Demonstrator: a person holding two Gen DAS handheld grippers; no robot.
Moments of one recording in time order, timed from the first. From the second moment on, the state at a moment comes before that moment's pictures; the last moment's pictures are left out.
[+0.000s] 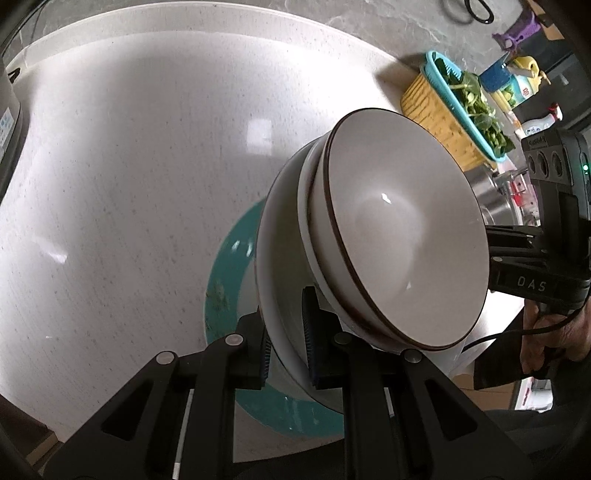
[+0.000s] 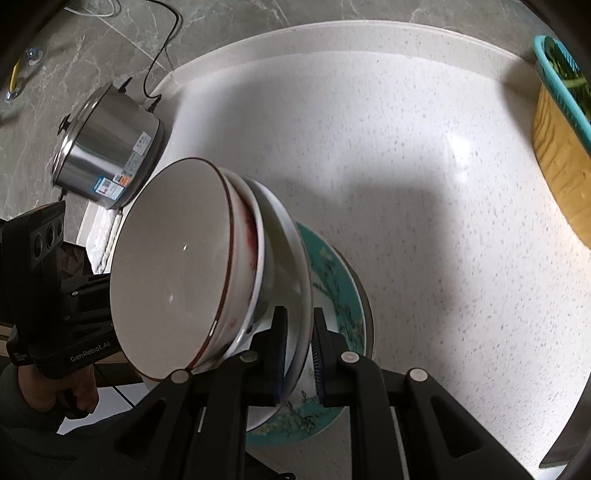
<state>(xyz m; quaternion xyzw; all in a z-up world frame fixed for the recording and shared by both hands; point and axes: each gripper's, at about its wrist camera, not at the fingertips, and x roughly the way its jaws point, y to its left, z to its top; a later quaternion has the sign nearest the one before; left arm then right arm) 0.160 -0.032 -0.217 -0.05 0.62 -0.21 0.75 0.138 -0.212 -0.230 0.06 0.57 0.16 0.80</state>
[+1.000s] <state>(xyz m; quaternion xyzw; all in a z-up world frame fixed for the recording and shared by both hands) 0.155 -0.039 -0.247 -0.03 0.63 -0.18 0.76 0.131 -0.209 -0.261 0.05 0.58 0.18 0.79</state>
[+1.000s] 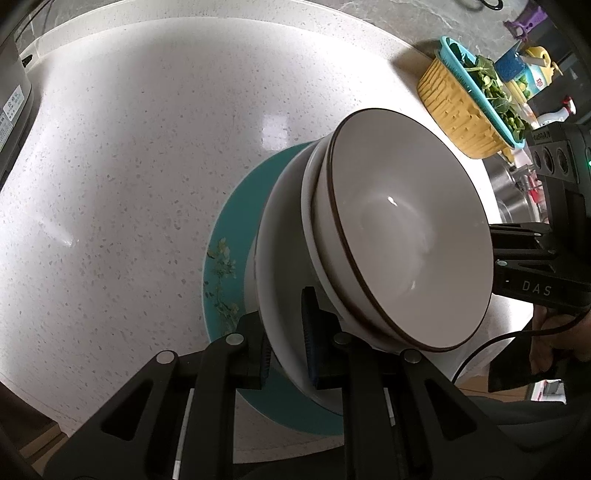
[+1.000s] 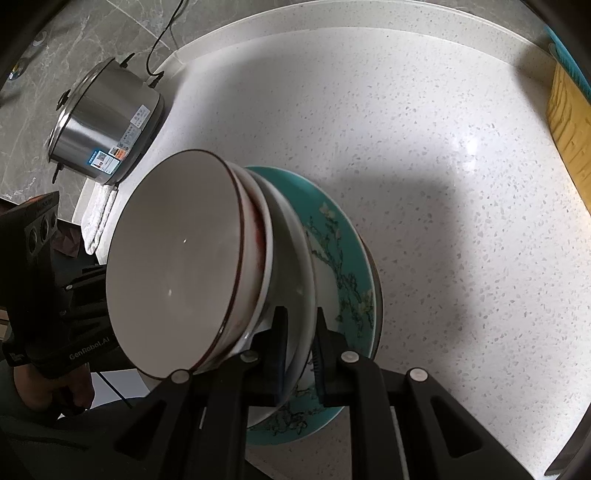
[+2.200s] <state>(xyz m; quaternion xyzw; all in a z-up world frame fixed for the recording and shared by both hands) 0.077 -0.016 -0.160 -0.06 0.51 -0.08 0.86 0.083 -0.253 -0.205 0.07 0.48 0.20 0.85</state>
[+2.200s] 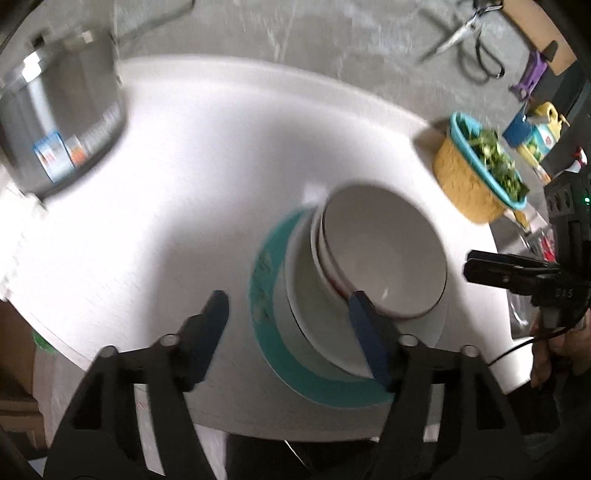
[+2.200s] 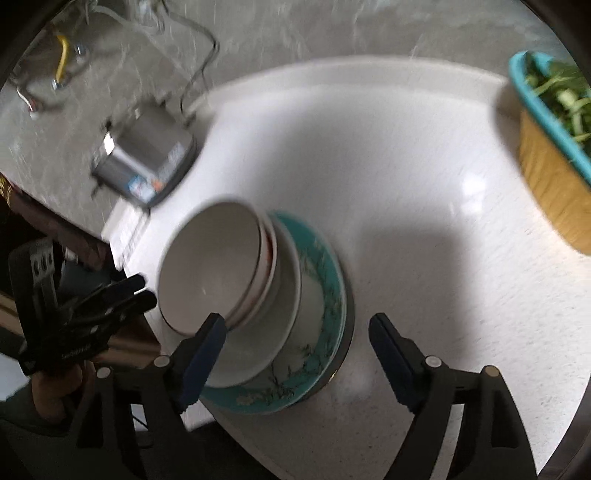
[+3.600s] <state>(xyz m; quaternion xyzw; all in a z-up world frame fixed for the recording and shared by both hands) -0.097 -0.046 0.010 -0.03 0.40 0.06 0.91 -0.113 -0.172 -0.074 0.01 0.22 0.13 0.97</state>
